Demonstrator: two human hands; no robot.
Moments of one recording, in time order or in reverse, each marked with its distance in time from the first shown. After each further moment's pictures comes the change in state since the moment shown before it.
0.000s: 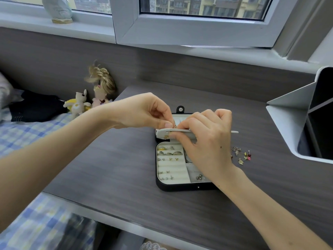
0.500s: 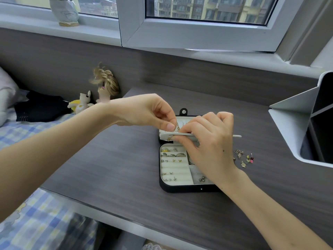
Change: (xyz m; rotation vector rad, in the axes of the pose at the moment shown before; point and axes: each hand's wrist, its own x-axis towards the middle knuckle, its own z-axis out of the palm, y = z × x) left_hand 0.000 0.005 -0.007 0.049 -0.052 -0.080; right_hand -0.001 0.000 0.001 0.006 0.006 -0.058
